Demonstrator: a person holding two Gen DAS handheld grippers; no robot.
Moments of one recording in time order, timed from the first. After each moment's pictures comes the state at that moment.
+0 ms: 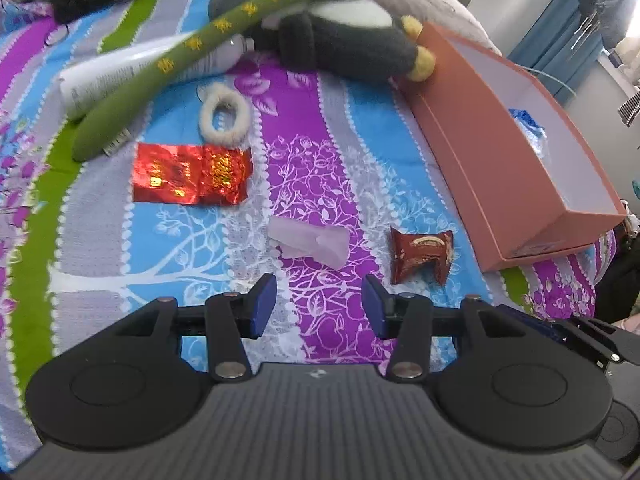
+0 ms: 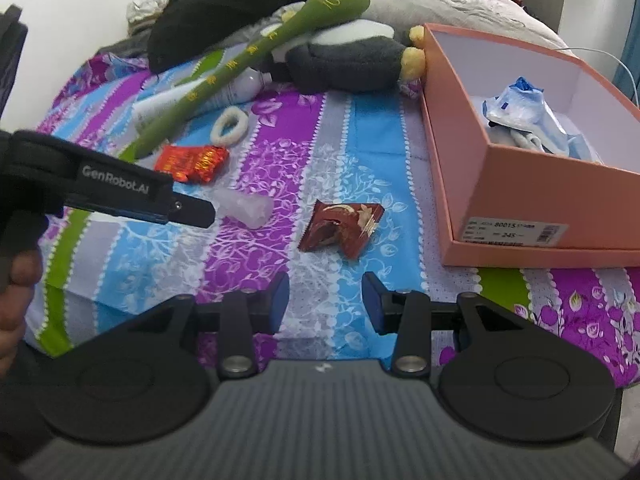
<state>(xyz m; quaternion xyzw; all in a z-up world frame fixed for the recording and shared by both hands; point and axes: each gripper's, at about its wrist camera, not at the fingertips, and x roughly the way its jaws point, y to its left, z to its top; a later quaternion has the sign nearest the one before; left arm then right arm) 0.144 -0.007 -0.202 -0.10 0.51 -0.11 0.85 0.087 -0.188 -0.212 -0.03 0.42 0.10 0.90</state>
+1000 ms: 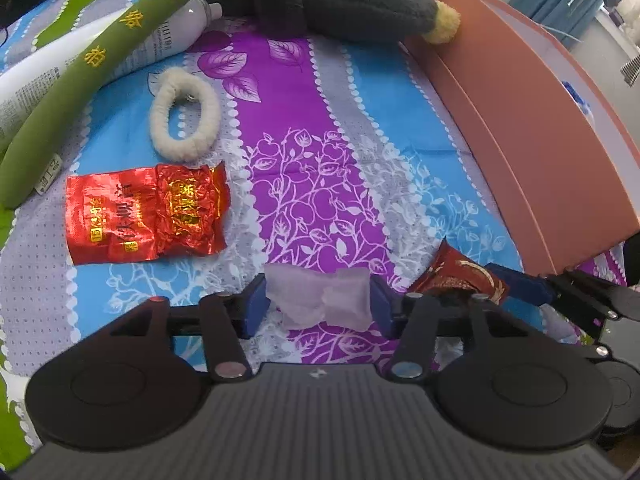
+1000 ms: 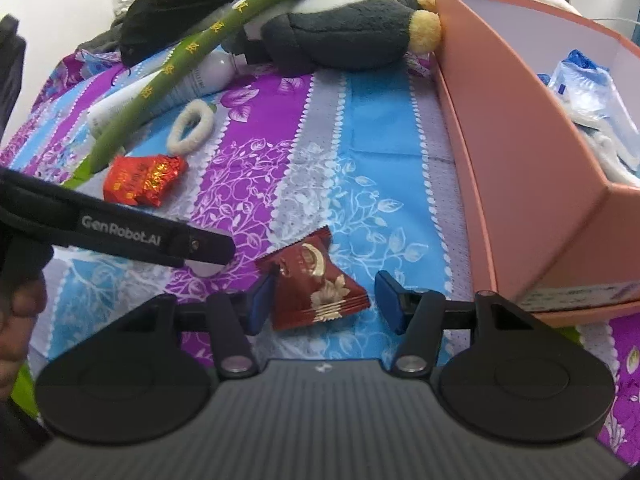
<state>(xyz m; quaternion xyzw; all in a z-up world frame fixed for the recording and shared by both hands) 0.220 -0.021 -0.250 -0.07 0.54 -0.14 0.82 0.168 -0.190 -0.255 -0.01 0.45 0.10 0.89</state>
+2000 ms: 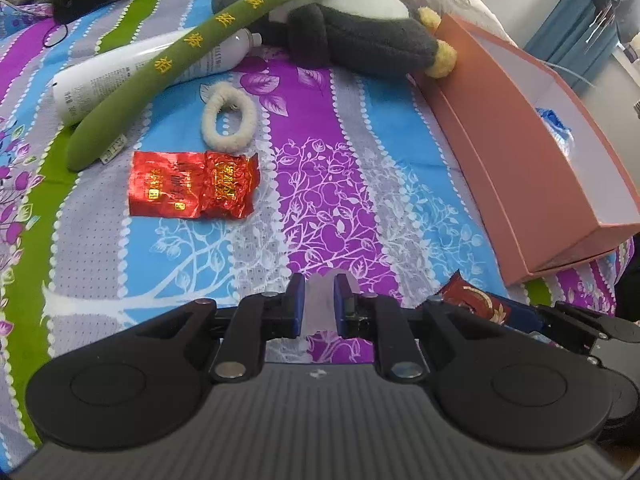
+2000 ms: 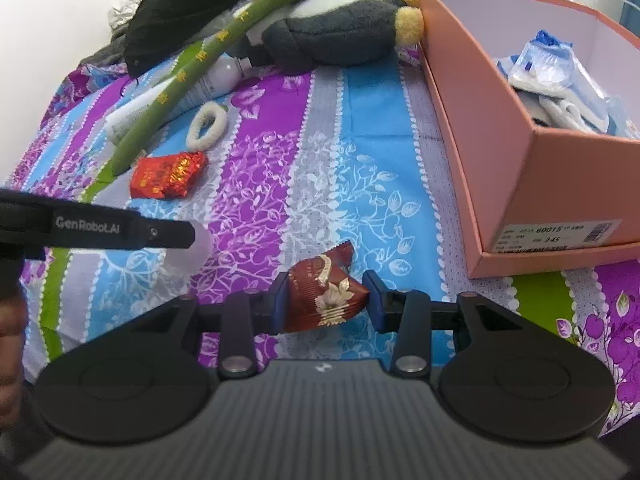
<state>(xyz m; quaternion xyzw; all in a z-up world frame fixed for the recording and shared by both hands) 0.164 -0.014 -0.206 -0.09 0.51 -0.09 0.85 0.134 -0.196 -0.232 0.03 0.45 0.10 0.89</state>
